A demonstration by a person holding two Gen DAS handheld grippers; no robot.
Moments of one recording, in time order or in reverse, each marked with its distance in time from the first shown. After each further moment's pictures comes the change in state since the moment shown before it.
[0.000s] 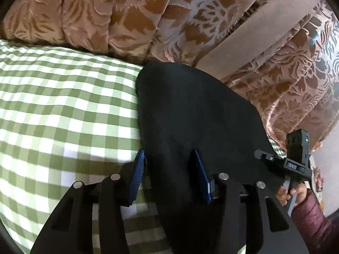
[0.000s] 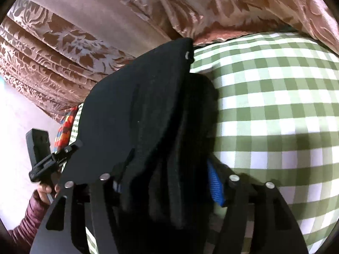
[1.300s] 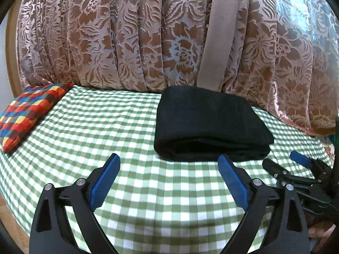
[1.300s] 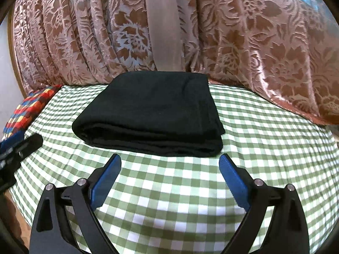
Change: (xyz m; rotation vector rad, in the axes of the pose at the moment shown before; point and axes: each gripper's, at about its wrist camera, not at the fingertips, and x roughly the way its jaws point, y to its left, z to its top) left arm -0.151 -0.142 -0.148 0.154 -0.299 0.440; right arm -0.088 0.162 -0.166 -0.275 -0.312 -0.482
